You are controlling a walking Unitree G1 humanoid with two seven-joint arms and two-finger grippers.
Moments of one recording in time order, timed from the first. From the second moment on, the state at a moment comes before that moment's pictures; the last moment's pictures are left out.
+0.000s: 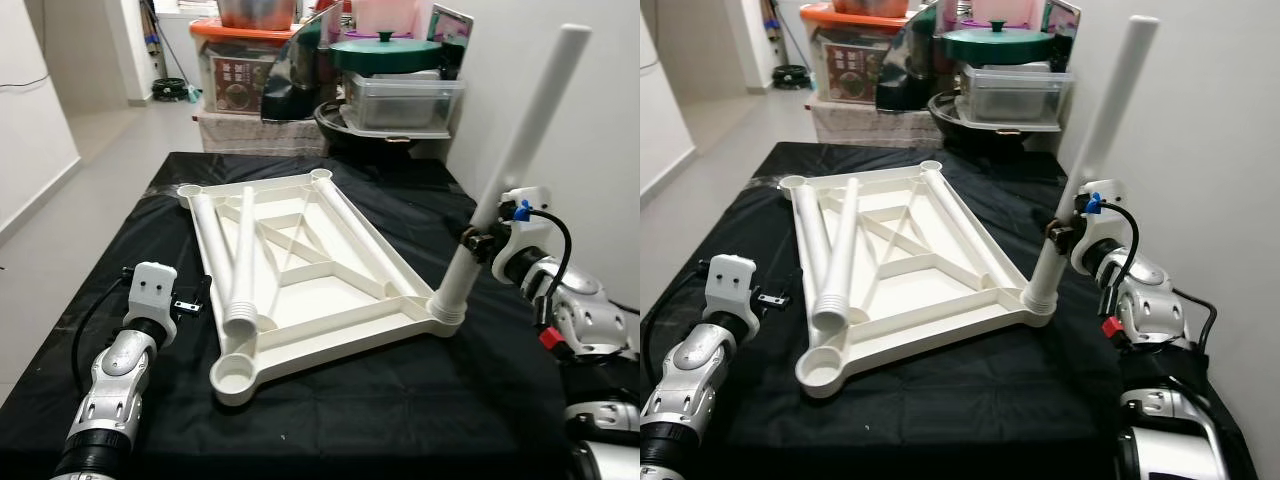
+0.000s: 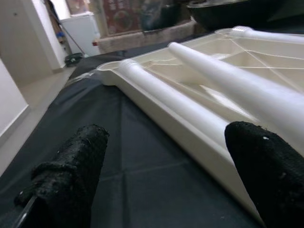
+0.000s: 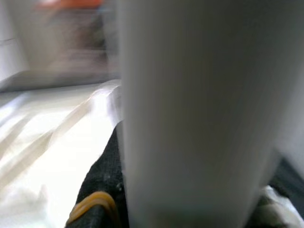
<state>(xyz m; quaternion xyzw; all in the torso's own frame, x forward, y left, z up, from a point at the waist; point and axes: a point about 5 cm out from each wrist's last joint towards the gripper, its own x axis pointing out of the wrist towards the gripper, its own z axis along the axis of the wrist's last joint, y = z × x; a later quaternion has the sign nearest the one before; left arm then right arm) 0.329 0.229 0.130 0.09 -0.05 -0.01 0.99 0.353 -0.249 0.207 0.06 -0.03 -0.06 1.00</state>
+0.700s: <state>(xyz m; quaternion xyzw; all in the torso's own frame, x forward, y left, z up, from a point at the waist) 0.334 0.226 0.137 0.09 -0.06 -0.02 0.99 0.308 -0.165 0.250 0.09 -0.09 0.20 0.97</state>
